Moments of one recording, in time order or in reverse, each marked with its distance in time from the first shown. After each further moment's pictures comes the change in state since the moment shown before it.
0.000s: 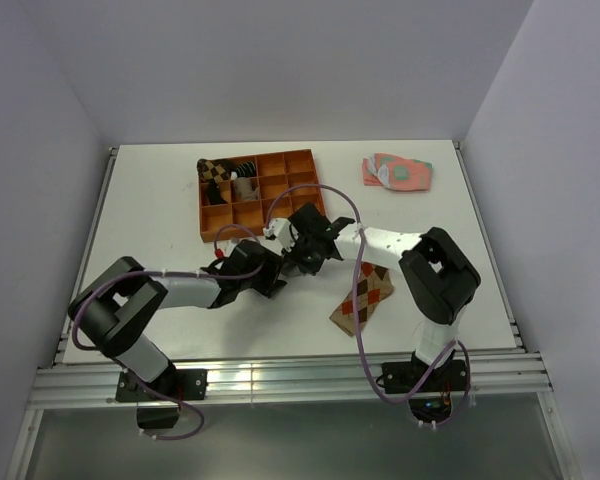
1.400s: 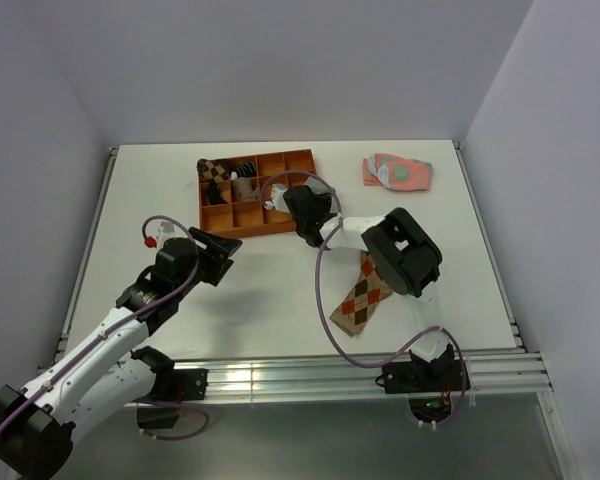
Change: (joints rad) left arm 0.217 -0.804 -0.077 -0.497 -0.096 0.256; right arm -0.074 0.312 0.135 0.661 0.863 -0.671
